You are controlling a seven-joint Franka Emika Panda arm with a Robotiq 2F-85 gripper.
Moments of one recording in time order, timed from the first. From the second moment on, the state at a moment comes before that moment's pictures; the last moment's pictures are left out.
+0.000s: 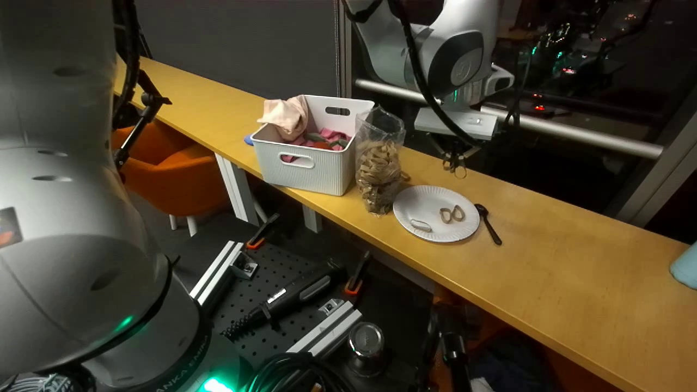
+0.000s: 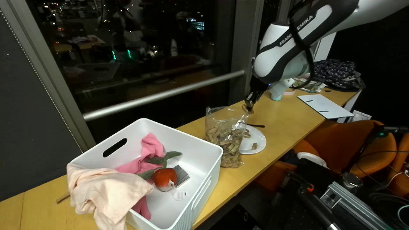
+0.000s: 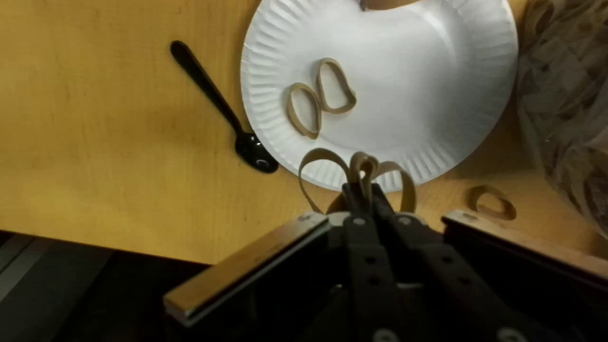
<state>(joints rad) -0.28 0.31 -0.07 -2.12 0.03 2.70 -0.38</state>
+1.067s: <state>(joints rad) -0.10 -0.04 0.01 -2.29 0.18 2.89 -0.62</state>
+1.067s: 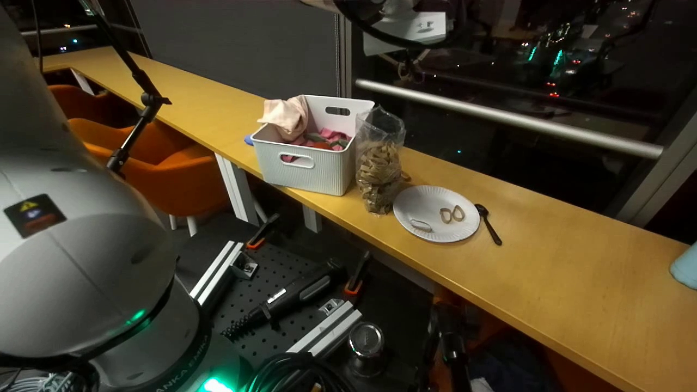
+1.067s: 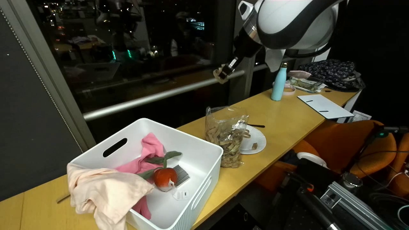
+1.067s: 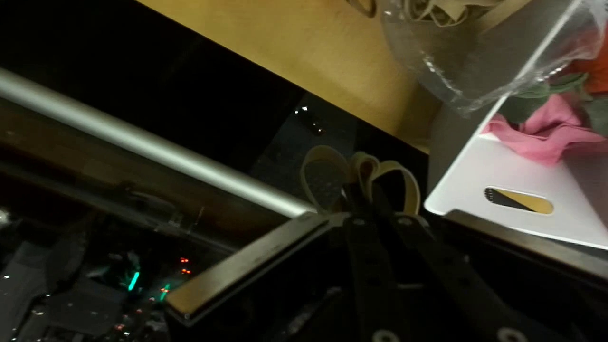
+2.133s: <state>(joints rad) -0.07 0.08 0.02 -2.34 0.31 2.85 -0.76</state>
